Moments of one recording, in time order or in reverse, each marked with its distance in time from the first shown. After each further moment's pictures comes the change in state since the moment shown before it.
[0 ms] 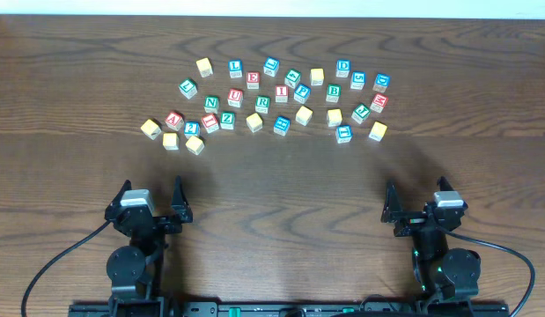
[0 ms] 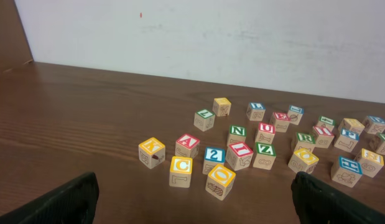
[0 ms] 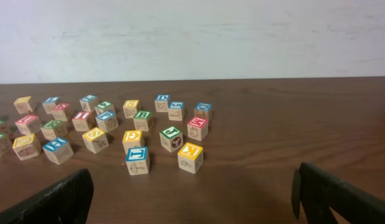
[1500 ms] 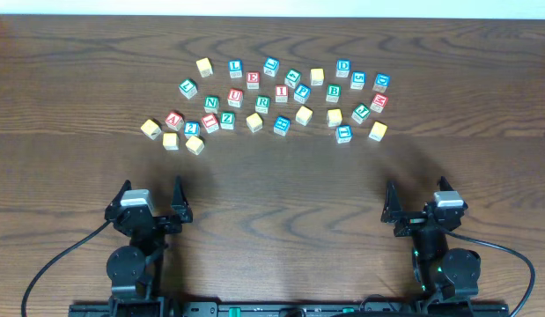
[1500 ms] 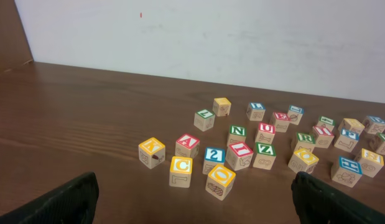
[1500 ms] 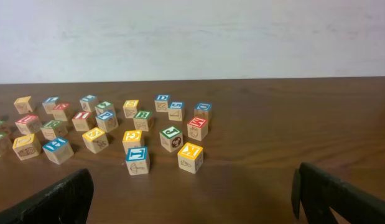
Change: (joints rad) left arm 0.000 0.000 0.000 0.000 0.000 0.000; right arm 0.000 0.000 0.000 0.000 0.000 0.000
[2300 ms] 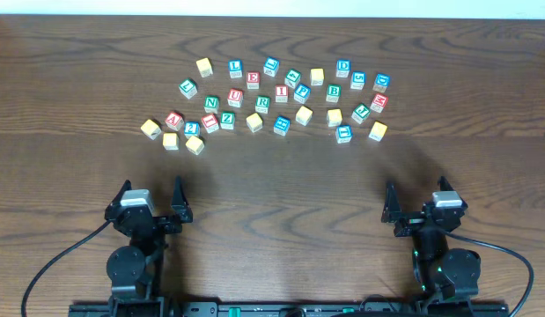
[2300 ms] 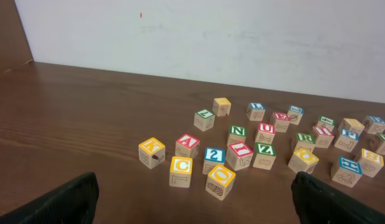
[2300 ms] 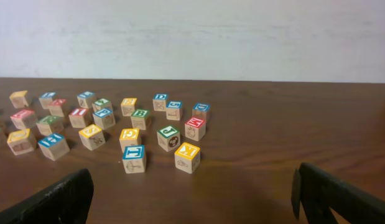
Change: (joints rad) left arm 0.000 0.000 0.000 0.000 0.000 0.000; right arm 0.000 0.000 0.000 0.000 0.000 -0.043
